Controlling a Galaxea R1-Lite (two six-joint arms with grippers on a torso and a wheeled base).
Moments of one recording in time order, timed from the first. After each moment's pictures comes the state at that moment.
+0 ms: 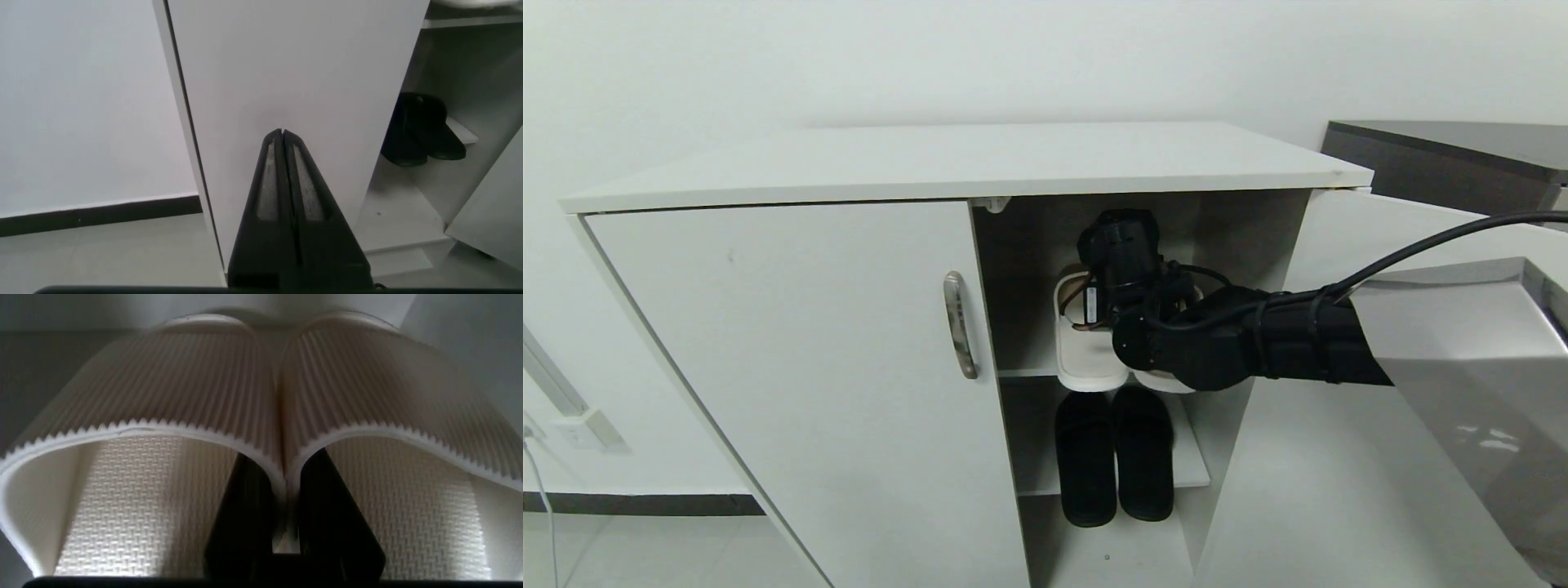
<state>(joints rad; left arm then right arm) 0.00 0.00 0.00 0.01 -0.04 0.02 0.76 2.27 -1.85 -0.11 -0.74 0.24</state>
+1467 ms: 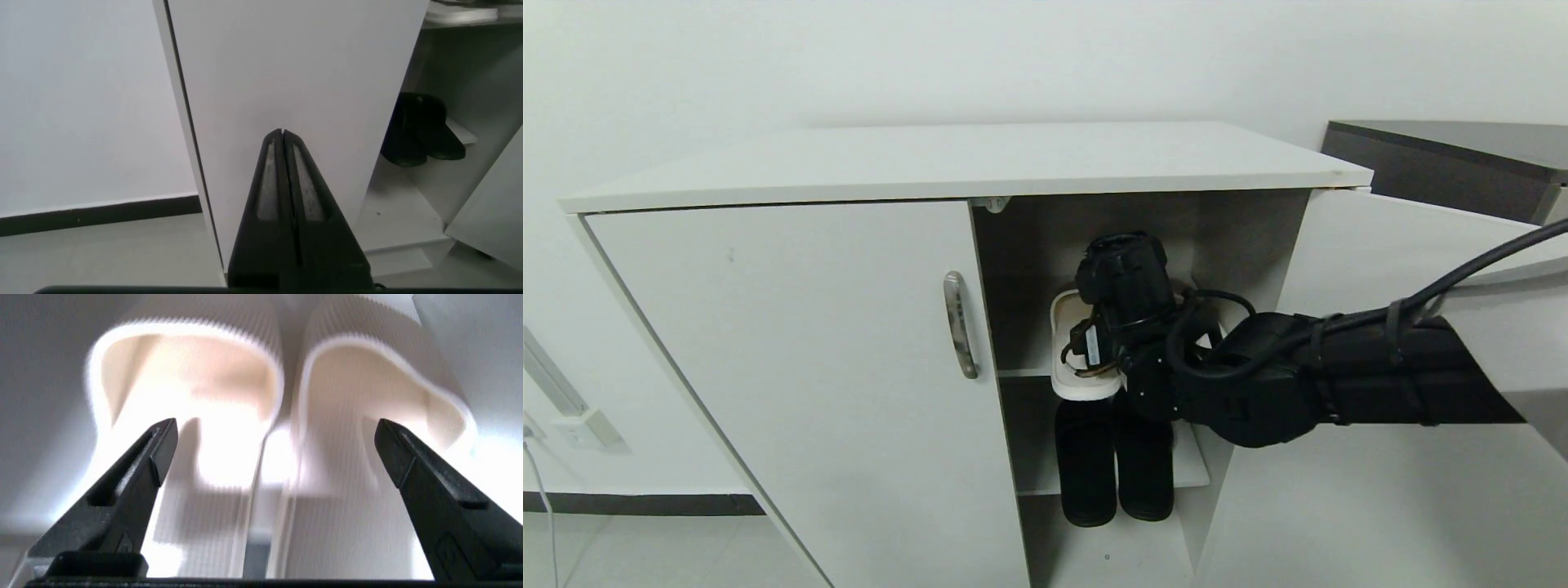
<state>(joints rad) 0.00 0.00 0.00 0.01 -0.04 0.02 0.85 2.09 -1.54 -0.15 -0.75 0.20</state>
